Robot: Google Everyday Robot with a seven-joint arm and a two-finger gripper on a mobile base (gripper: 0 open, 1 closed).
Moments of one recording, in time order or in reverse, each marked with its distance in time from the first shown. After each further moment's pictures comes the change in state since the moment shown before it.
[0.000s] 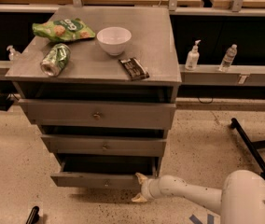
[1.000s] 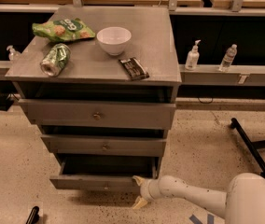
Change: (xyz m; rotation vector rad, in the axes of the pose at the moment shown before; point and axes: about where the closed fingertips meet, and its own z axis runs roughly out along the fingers) arm -0.013 0.003 -0.006 0.004 -0.033 -0.026
